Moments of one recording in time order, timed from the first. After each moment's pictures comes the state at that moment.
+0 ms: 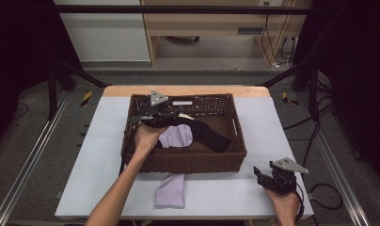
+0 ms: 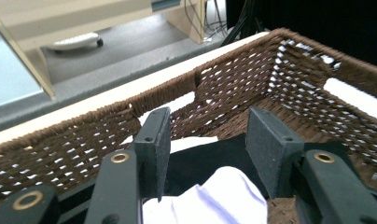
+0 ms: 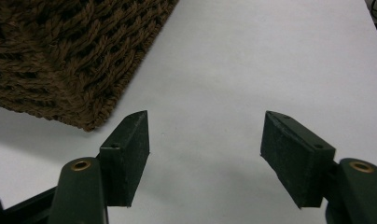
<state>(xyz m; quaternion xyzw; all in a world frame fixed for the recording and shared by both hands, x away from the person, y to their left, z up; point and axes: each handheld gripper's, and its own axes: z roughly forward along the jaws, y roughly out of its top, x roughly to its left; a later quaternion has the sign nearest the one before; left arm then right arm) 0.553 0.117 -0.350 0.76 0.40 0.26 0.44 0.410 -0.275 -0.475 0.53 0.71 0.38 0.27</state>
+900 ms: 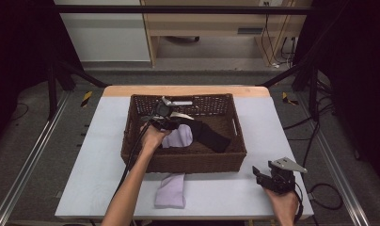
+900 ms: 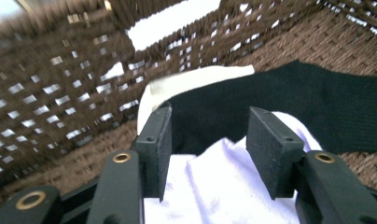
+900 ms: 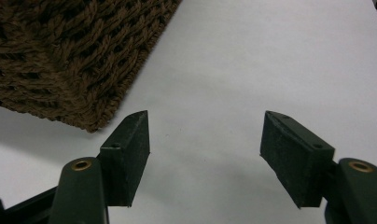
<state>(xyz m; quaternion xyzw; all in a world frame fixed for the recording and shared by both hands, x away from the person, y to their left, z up) 0.596 0.106 -0.408 0.82 0.44 0.20 0.30 0.411 -0.272 -0.476 0.53 0.71 0.38 0.27</state>
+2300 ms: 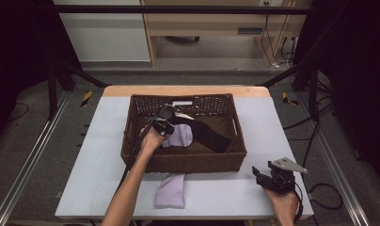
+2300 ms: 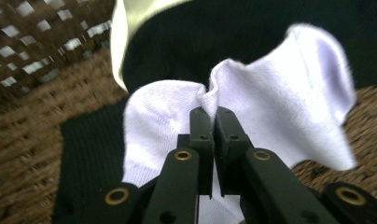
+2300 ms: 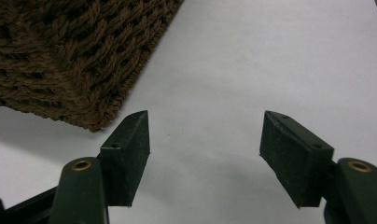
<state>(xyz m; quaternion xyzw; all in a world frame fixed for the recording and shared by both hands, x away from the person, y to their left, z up) 0.598 0.102 -0.418 0.85 0.45 0.15 0.22 0.411 -0.272 -0.476 0.53 0.71 0.38 0.27</state>
